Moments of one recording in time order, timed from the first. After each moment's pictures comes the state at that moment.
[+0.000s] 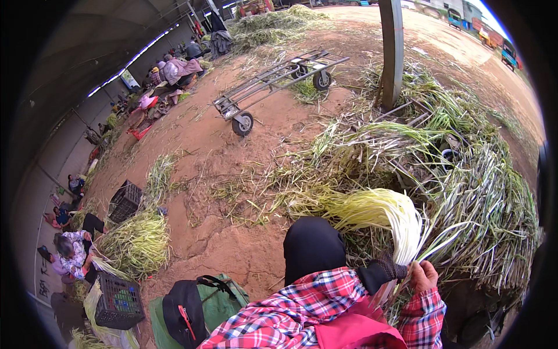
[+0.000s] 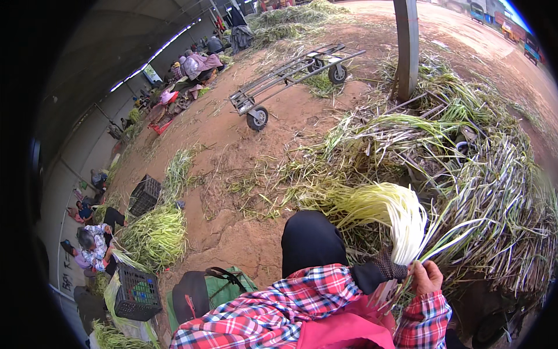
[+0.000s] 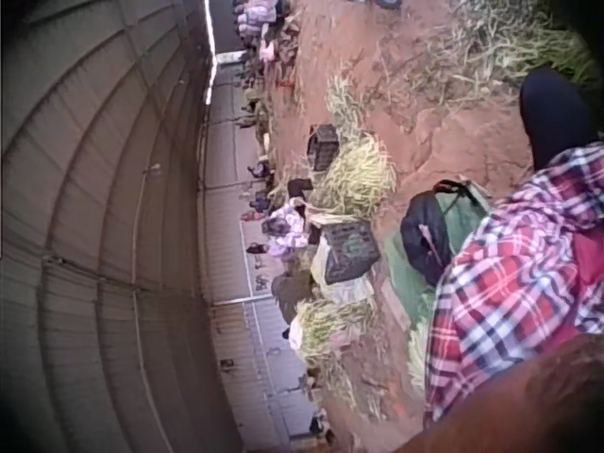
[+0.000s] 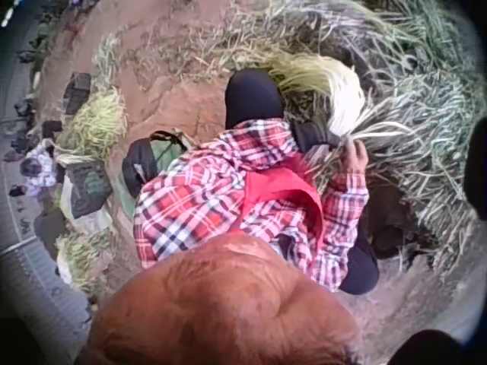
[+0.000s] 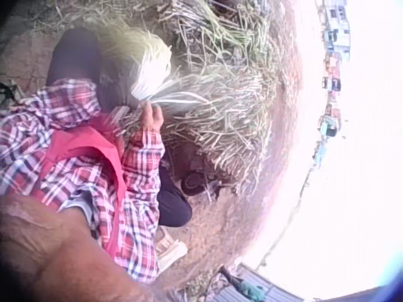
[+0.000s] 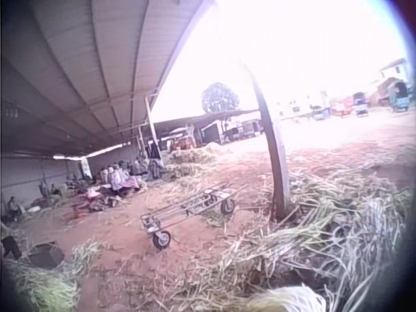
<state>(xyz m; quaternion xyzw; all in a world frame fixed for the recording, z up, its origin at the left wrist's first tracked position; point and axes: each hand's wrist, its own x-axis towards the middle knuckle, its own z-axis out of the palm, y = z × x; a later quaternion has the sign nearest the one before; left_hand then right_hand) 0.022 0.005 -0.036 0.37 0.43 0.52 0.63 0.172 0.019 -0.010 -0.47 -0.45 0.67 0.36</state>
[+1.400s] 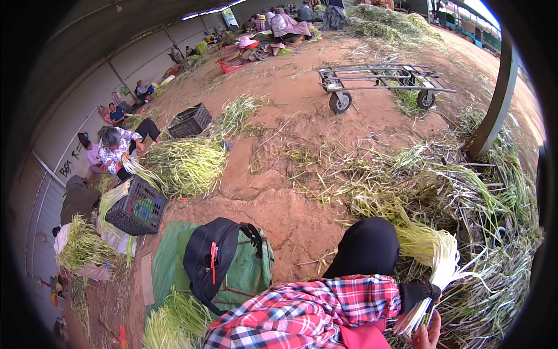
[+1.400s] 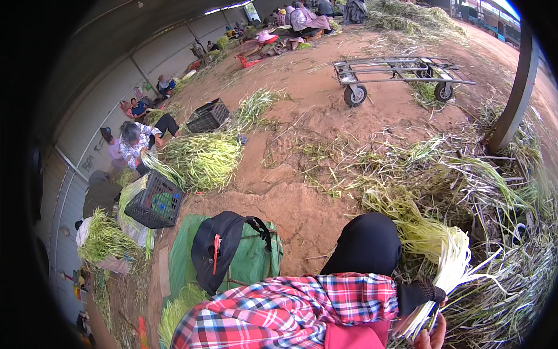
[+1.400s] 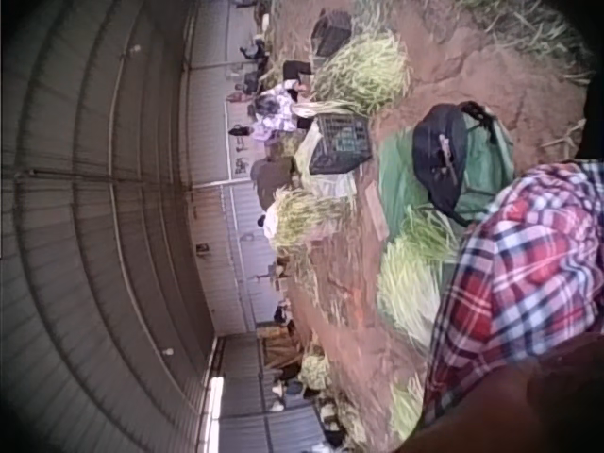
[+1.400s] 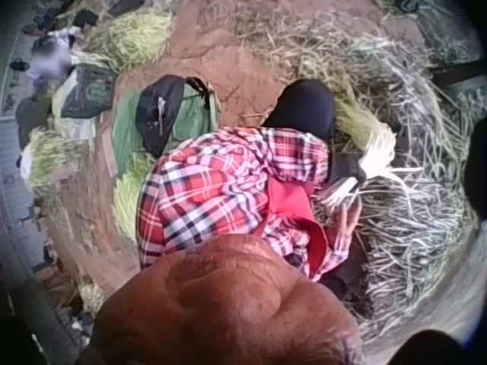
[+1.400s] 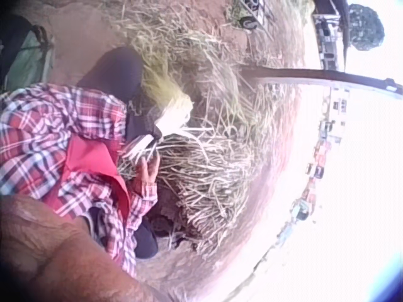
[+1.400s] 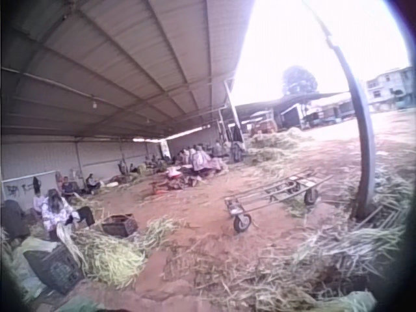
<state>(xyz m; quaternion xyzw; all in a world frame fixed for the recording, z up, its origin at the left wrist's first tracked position) 0.015 -0.002 -0.020 0.31 0.41 0.57 0.64 0.183 0.006 -0.016 -0.33 -0.55 0.74 0.21</state>
